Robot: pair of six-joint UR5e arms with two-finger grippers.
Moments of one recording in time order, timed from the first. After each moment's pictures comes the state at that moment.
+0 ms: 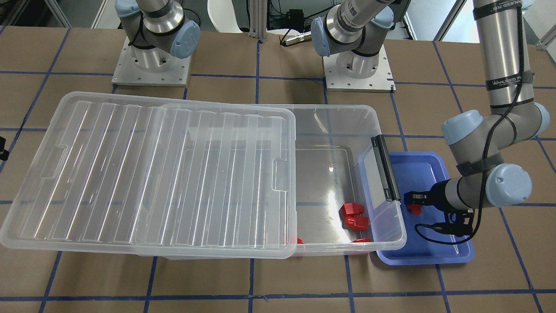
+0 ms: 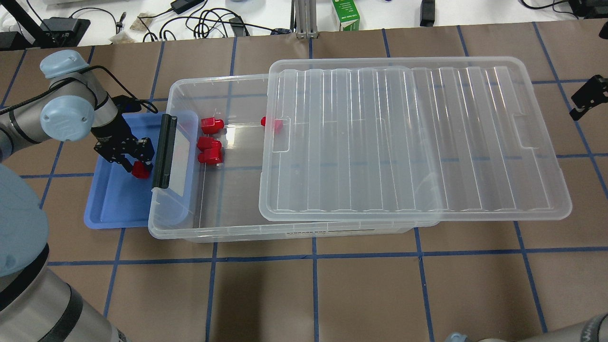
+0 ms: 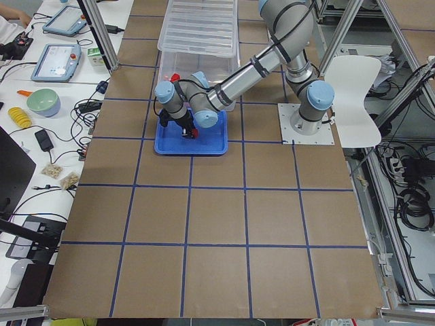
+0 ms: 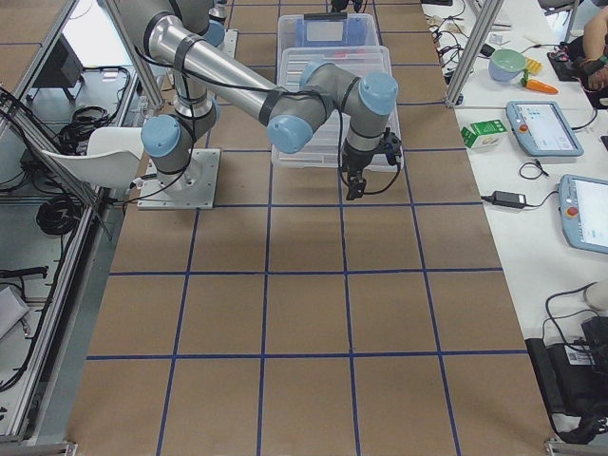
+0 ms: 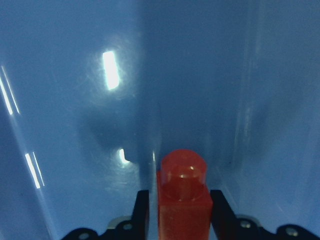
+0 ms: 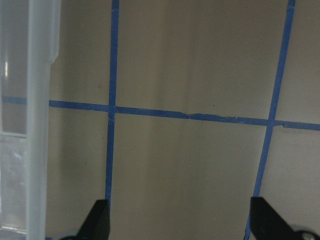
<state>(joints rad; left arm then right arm) -1.21 -2.08 -1.68 -1.22 1.62 0.39 1.01 -1.34 1.59 -1.76 -1.62 -0.66</state>
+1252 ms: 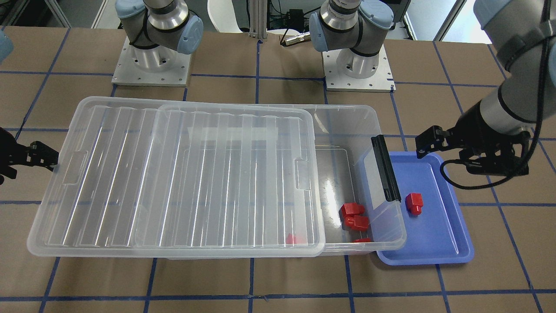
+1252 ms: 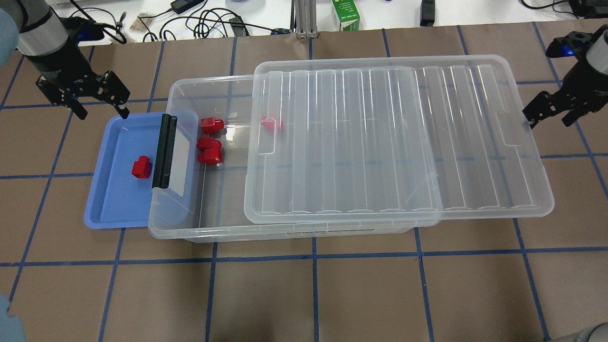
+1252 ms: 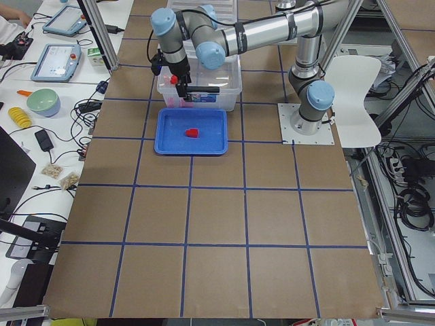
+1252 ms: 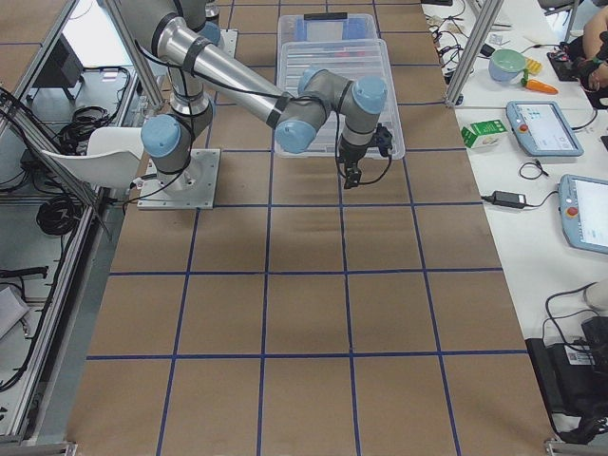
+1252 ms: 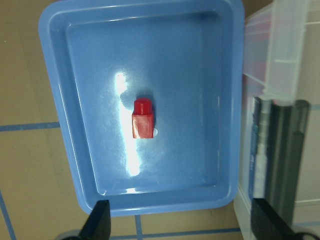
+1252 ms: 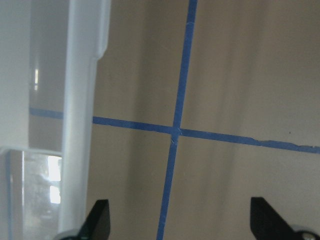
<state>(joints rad) -1.37 -1.76 -1.41 -1.67 1.60 0.24 1.16 -1.35 1.68 -1.86 -1.57 -0.56</state>
